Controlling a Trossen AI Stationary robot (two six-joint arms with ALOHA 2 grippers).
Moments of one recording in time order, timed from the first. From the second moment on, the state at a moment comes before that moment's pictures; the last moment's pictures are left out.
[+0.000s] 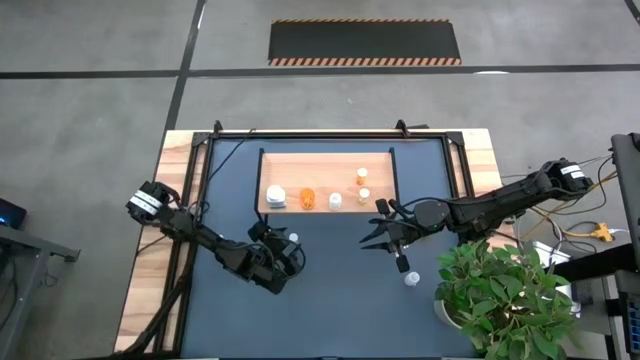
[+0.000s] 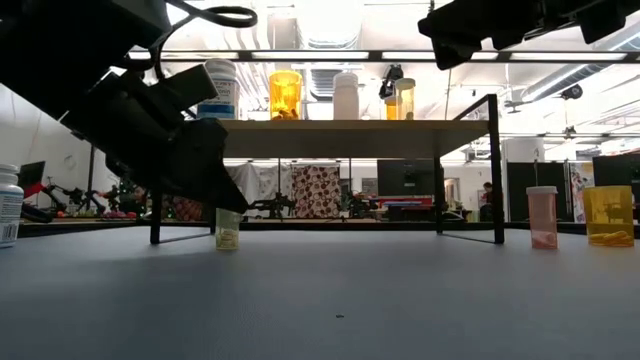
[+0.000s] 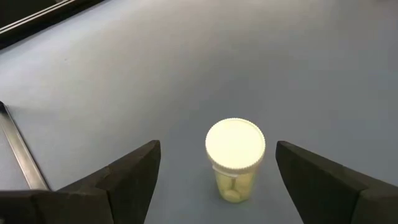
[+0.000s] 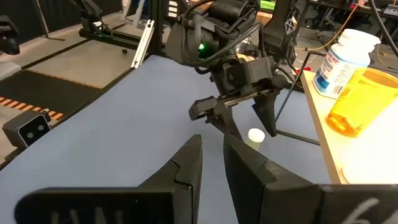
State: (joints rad) left arm -0.50 1.73 0.78 -0.16 -0.96 -0.99; right arm 0.22 1.16 0.57 0.33 -0.06 -0.16
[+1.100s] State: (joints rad) left arm -0.50 1.73 0.78 -0.04 -0.89 -0.87; right arm 0.22 1.16 0.57 0.31 -0.06 -0.15
